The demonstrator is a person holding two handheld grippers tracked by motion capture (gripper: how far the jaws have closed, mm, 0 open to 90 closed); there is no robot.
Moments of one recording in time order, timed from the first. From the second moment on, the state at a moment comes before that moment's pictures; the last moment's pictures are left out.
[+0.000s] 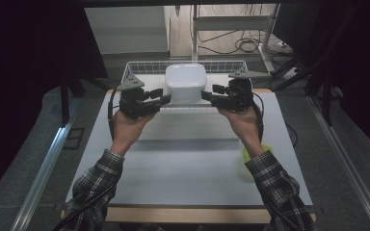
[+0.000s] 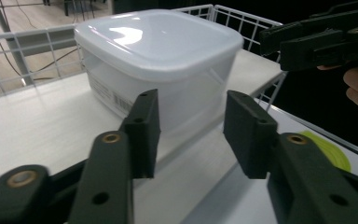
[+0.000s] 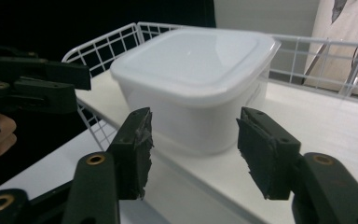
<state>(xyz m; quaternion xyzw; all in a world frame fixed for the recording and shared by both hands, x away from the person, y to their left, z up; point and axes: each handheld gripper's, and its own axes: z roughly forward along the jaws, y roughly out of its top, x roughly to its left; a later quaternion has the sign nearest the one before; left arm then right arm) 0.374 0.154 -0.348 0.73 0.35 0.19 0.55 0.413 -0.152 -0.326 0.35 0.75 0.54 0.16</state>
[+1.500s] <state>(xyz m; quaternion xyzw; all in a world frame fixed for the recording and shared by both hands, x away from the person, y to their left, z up) 0.247 0.180 -0.499 0.80 0.36 0.20 0.44 0.305 -0.202 -0.459 0.32 0.80 0.48 0.14</state>
